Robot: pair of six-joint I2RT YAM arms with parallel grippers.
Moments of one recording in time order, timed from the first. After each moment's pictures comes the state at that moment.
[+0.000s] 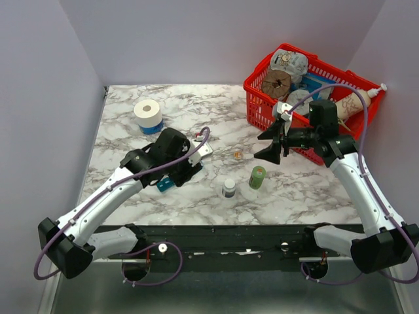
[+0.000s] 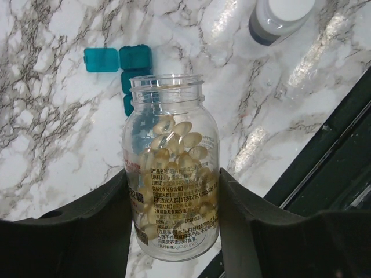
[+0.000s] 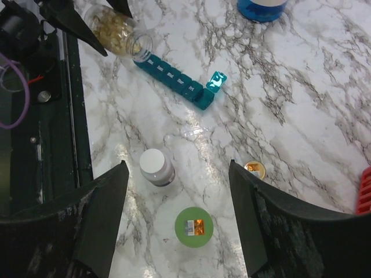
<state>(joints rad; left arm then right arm) -0.66 1.11 1.09 -0.88 0.11 0.33 0.23 1.17 1.17 -0.61 -1.00 -0.50</state>
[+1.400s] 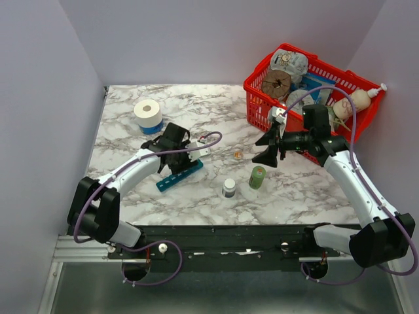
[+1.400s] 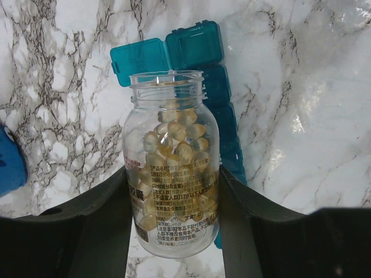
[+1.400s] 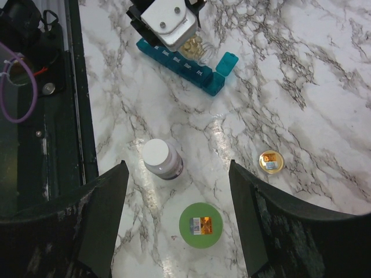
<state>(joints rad) -0.47 1.43 0.95 -0.54 0.14 0.75 0.23 1.21 1.09 -0.57 -1.02 -0.50</state>
